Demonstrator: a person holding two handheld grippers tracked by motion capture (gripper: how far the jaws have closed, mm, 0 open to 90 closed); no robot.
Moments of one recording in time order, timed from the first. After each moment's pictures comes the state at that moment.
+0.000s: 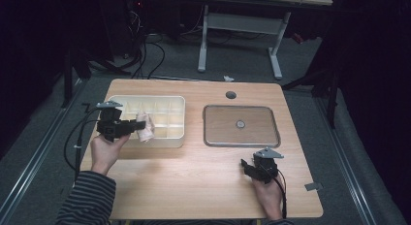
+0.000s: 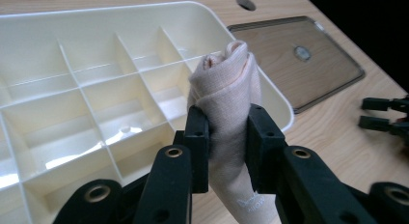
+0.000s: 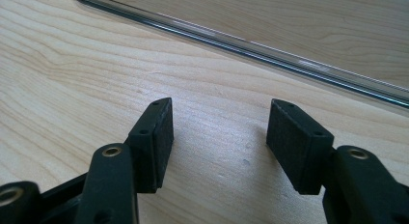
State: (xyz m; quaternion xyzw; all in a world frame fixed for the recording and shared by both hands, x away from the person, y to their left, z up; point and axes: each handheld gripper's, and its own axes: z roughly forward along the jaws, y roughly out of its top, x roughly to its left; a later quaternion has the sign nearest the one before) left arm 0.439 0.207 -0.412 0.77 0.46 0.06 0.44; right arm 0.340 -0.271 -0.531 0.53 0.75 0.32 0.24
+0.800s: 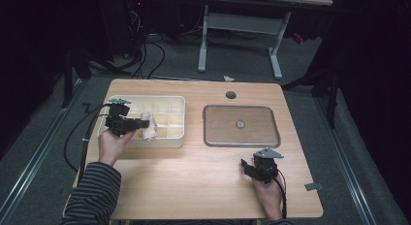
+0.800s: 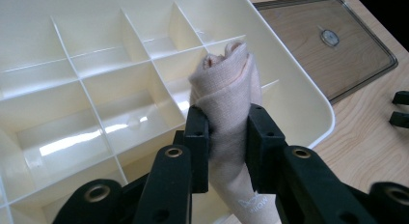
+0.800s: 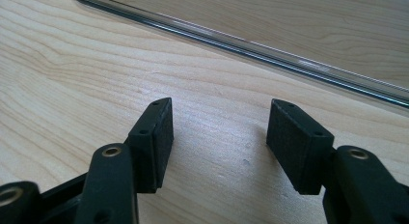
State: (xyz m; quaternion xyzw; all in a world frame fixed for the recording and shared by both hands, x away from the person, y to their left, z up) left arm 0.471 0.200 -0.434 0.78 0.48 0.04 0.41; right arm 0.340 -0.271 -0.531 0.53 0.75 0.32 0.24
